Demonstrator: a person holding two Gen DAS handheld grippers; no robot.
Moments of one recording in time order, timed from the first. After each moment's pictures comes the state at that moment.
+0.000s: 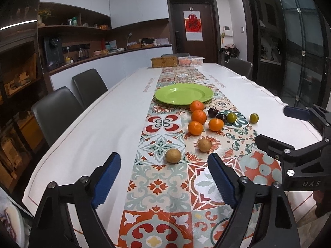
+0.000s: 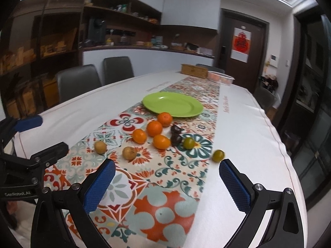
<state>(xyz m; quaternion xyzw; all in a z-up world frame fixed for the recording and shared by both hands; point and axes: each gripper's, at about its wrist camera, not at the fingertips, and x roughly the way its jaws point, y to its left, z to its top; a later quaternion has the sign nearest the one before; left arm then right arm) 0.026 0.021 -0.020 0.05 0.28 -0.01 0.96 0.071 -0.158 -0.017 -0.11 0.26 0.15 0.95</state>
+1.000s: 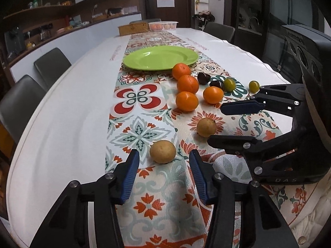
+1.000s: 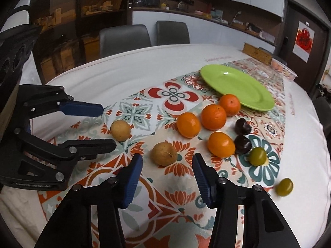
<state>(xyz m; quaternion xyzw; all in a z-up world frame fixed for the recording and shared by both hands) 0.114 0.023 -0.070 0.07 0.40 -0.12 0.91 0.158 -0.098 -0.073 -0.18 0.36 0.31 0.86</state>
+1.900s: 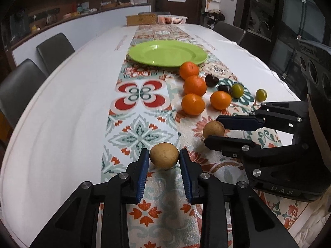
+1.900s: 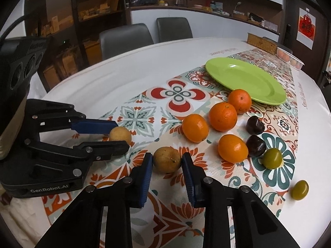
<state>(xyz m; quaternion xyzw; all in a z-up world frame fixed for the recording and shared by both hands) 0.126 0.026 -0.063 0.03 0.42 -0.10 0.90 0.174 -0.095 -0.076 -0.13 0.38 0.33 0.86</state>
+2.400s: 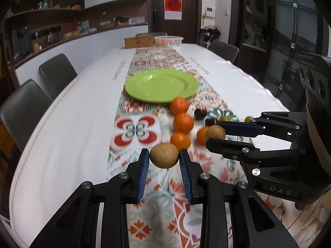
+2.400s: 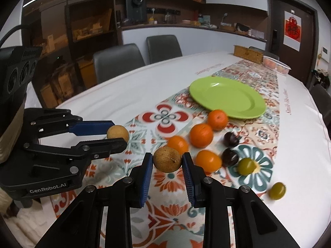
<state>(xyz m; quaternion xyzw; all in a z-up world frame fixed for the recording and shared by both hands) 0.130 0.009 -0.014 0.04 0.36 -0.10 0.93 0.170 -0.123 -0.034 -0.10 0.33 0.30 0.89</state>
